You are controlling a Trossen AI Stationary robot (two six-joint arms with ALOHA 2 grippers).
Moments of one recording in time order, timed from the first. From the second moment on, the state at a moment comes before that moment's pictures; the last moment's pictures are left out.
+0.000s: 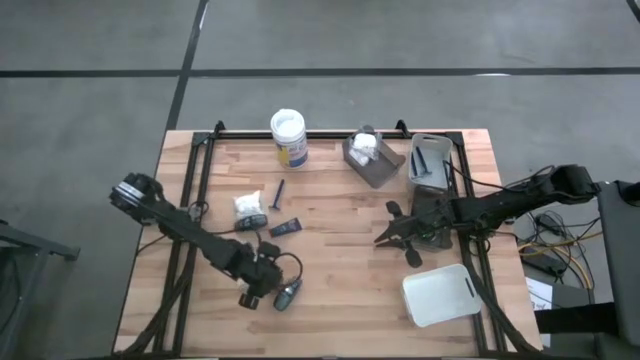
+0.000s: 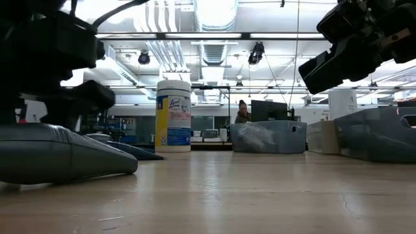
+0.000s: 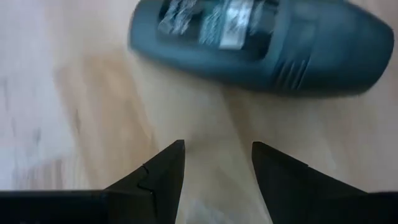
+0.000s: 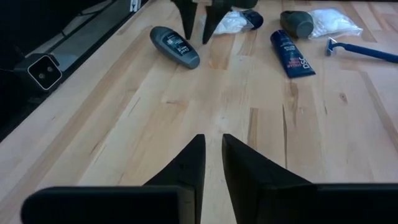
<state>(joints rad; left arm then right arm) -0.53 1.58 0.78 -0.30 -0.06 -0.17 0.12 1.05 0.32 0.28 -0.15 0.04</state>
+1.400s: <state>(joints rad) -0.38 1.75 0.95 0.13 -0.06 -0.11 0.12 1.05 0.32 0.29 -0.16 0.05</state>
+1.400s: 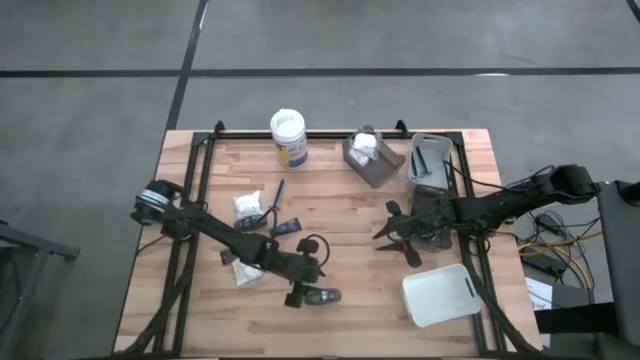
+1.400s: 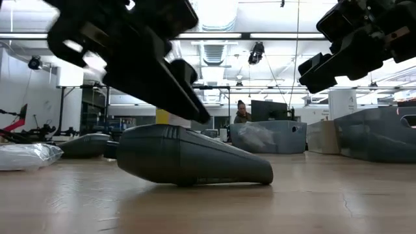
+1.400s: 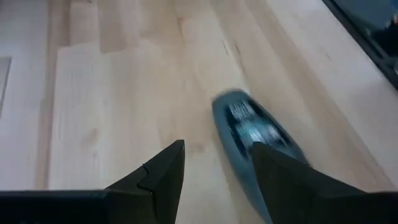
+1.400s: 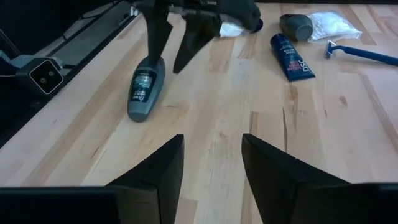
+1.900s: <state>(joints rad) -0.53 1.69 0.95 0.06 0.14 0.04 0.12 1.05 0.32 0.29 -0.16 0.05</state>
